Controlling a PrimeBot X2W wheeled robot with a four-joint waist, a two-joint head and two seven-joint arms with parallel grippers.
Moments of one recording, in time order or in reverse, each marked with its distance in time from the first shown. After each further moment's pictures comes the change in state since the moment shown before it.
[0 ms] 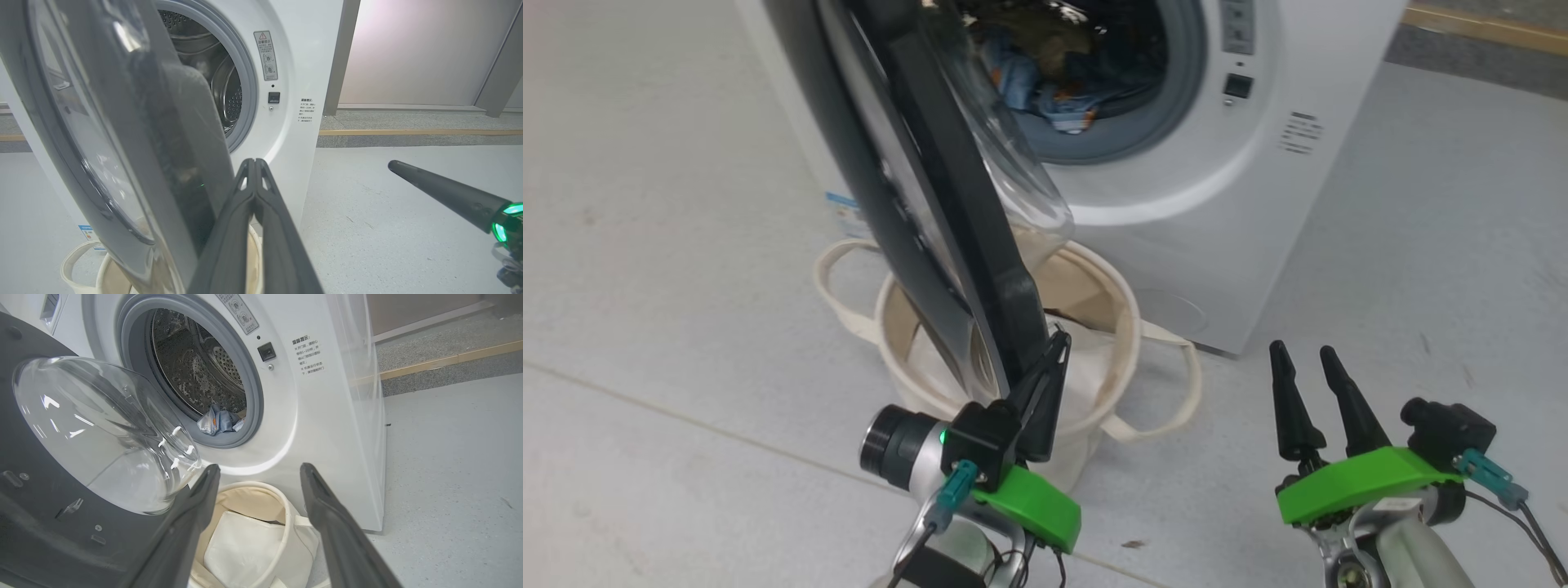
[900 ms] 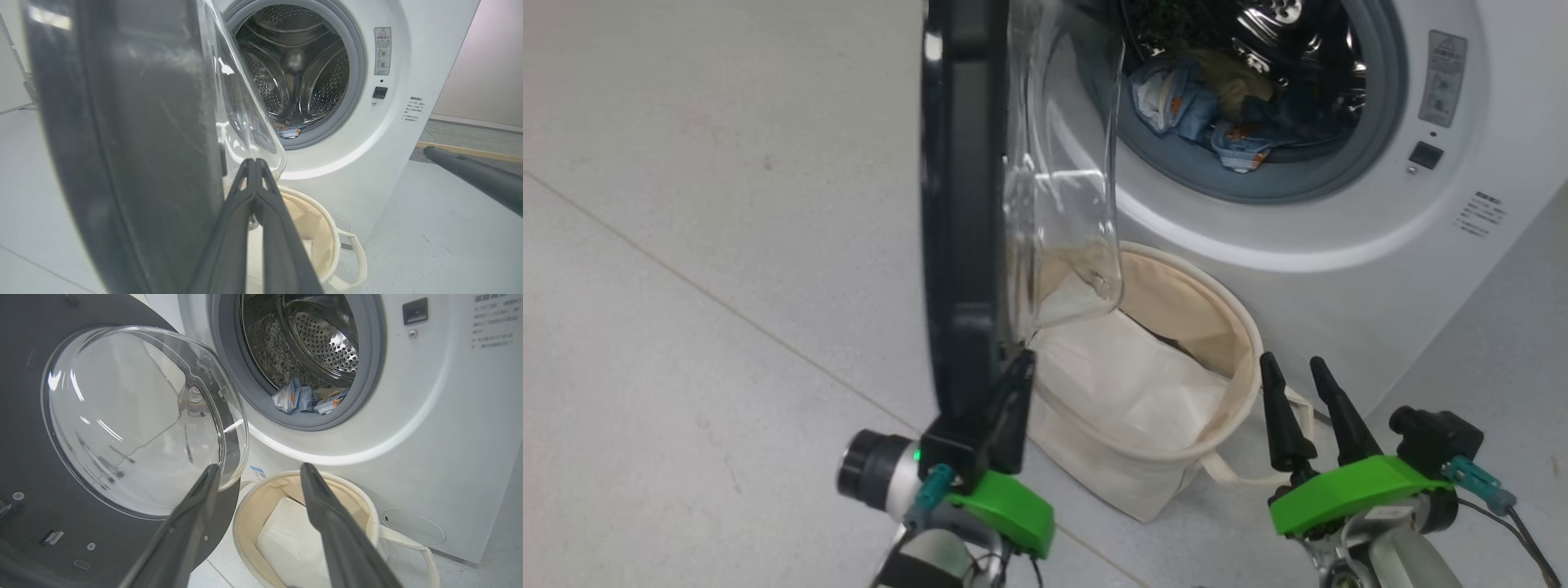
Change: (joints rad) left arm 0.019 0.009 0.014 0.063 -0.045 0.019 -0.013; right arm 0.010 0.000 0.016 0.013 -0.008 0.000 0.000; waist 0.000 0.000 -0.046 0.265
